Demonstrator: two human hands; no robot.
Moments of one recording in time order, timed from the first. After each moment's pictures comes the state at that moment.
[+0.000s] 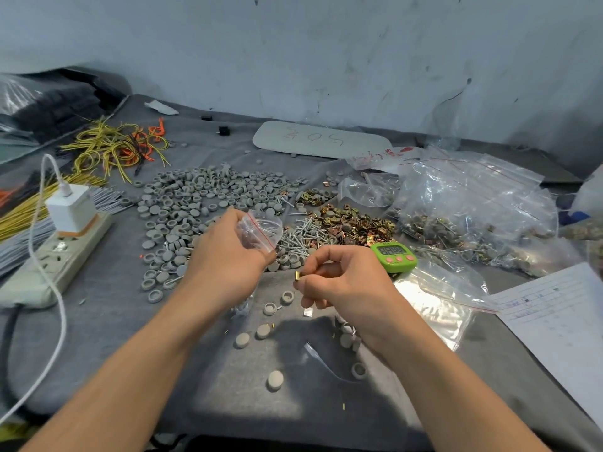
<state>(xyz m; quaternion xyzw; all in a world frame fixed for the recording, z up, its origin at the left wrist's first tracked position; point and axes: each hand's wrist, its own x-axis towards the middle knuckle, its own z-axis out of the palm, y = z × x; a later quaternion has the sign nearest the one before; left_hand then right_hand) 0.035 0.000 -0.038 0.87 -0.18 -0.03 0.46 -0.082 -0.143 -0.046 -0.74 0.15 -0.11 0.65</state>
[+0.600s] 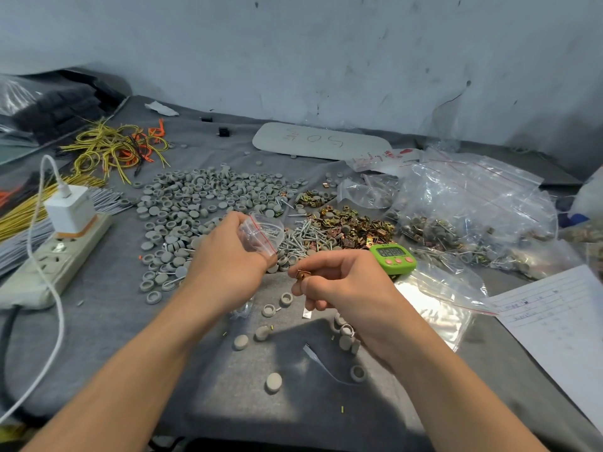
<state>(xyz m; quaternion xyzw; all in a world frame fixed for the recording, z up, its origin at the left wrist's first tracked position) 0.035 0.000 -0.040 0.88 -0.18 -0.03 0.45 -0.087 -0.144 -0.040 -0.74 0.14 -0.09 0.65</state>
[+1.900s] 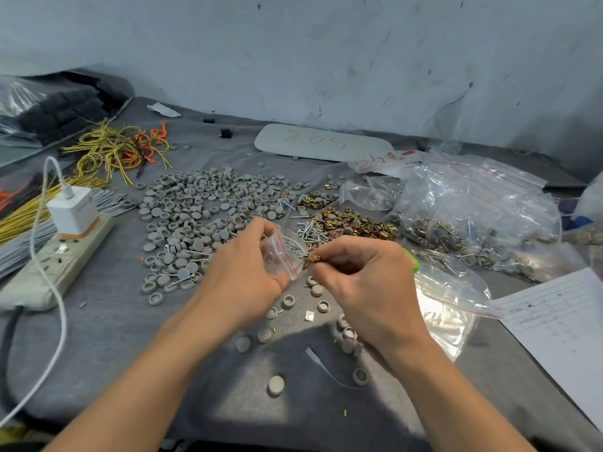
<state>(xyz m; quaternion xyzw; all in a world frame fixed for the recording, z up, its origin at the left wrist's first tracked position) 0.017 -0.002 -0.038 0.89 -0.27 -0.02 0.37 -0.092 -0.139 -0.033 -0.82 0.12 -0.30 0.48</state>
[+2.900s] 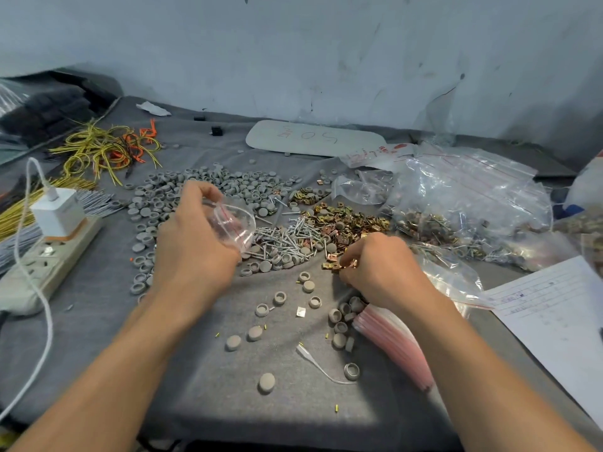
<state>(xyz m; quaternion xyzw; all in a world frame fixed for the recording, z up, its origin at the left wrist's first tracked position) 0.042 0.010 -0.035 0.86 -0.19 0.13 0.45 -0.071 -0.203 -0.044 -0.95 0.26 -0.07 0.15</state>
